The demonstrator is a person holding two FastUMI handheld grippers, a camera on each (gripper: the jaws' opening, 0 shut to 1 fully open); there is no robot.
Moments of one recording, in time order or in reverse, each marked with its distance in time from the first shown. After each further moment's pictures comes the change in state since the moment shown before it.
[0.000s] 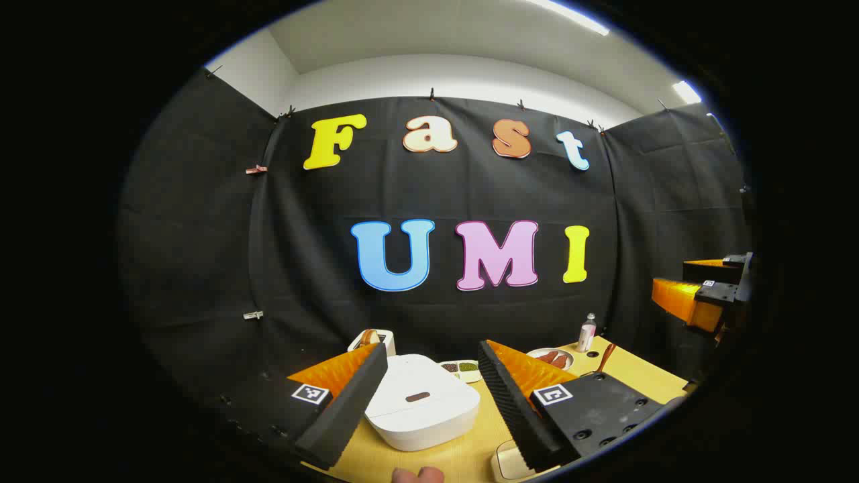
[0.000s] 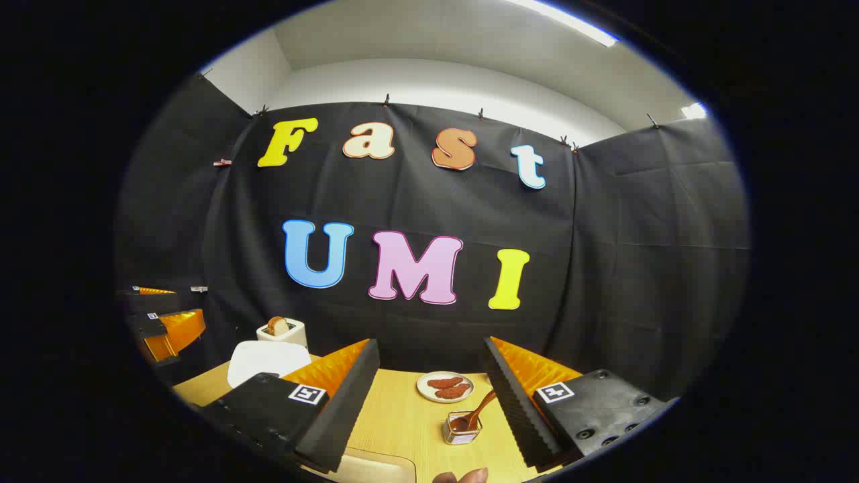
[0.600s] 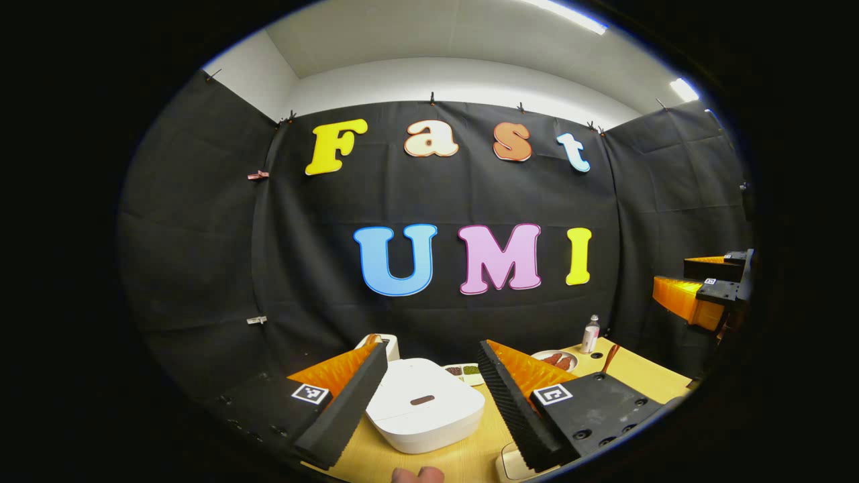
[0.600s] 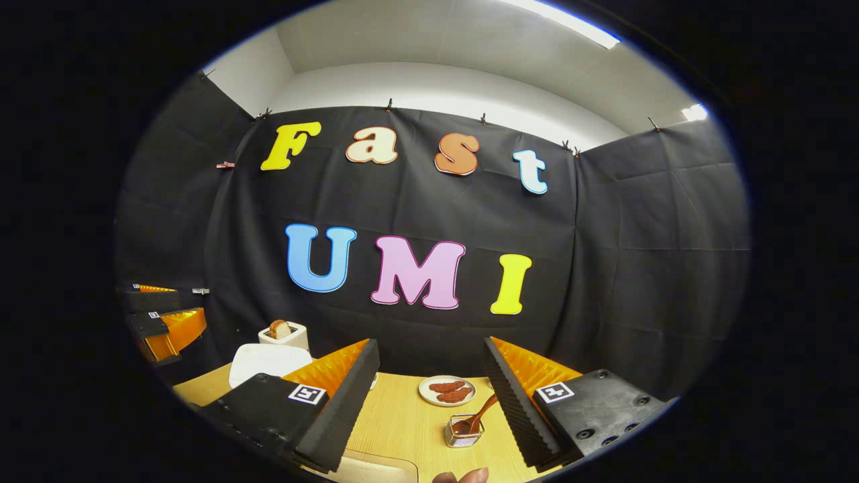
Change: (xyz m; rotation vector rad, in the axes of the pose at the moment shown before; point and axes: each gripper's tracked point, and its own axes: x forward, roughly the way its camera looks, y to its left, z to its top) left arm -0.005 0.007 0.004 0.008 -0.030 0.039; right arm -0.005 0.009 0.006 -0.008 -0.023 0.025
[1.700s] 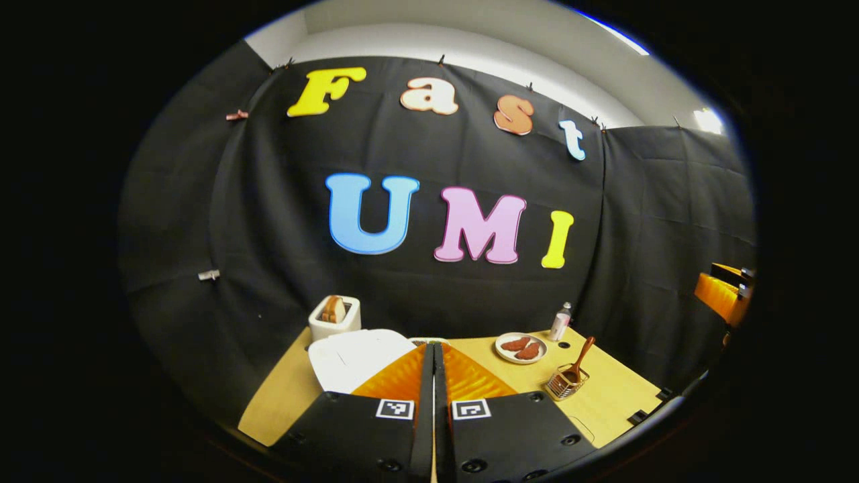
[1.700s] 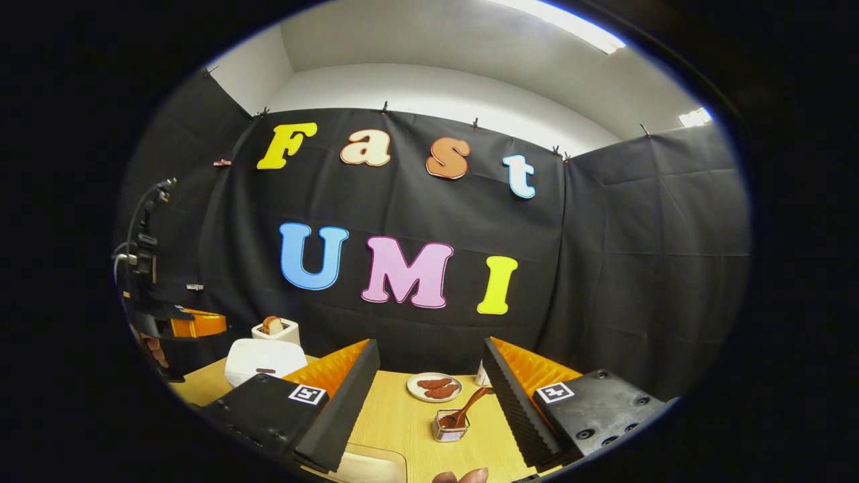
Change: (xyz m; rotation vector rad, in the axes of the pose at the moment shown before) left arm 0.079 -0.001 -0.079 -0.188 0.241 -0.229; right arm -0.032 -0.021 0.002 -0.026 0.004 -0.055
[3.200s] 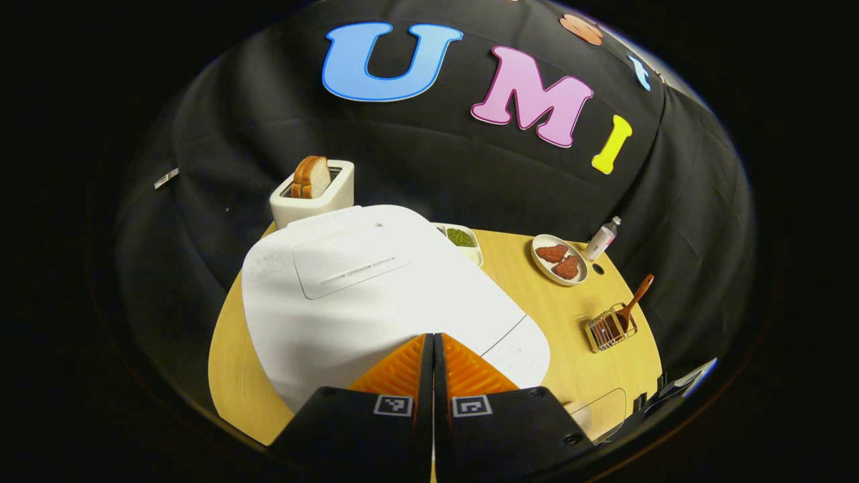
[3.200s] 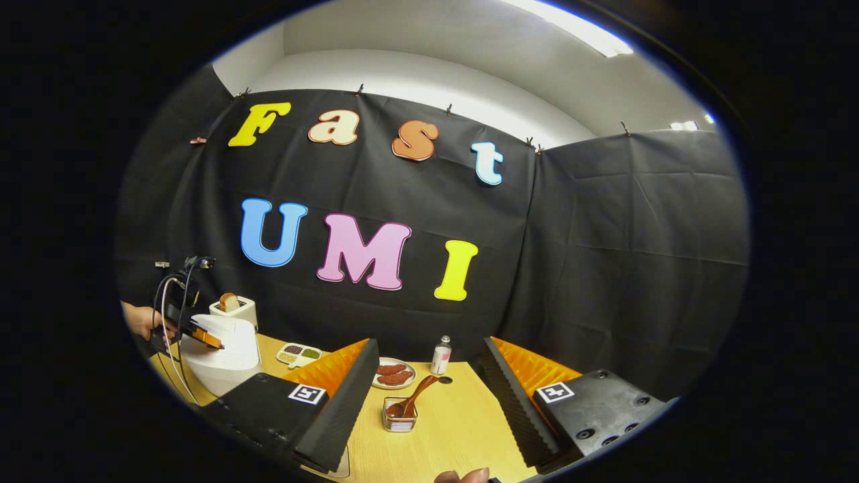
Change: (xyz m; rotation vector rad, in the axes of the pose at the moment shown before) left arm 0.147 0.072 -0.146 -0.083 0.530 0.028; right arm 0.006 -0.079 -0.035 -0.045 0.058 -0.134
